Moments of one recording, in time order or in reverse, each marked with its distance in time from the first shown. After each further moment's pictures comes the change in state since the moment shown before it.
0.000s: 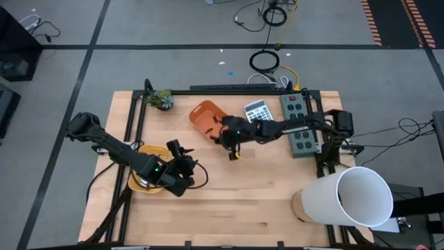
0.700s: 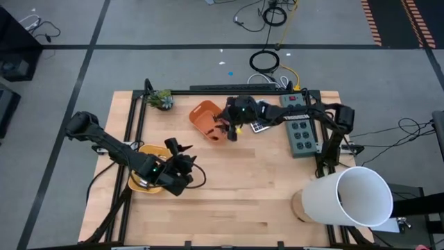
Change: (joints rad) left arm 0.000 -0.026 -0.039 0.017 -0.099 0.082; right arm -0.194 -0.007 0.000 0.155 -0.180 0.167
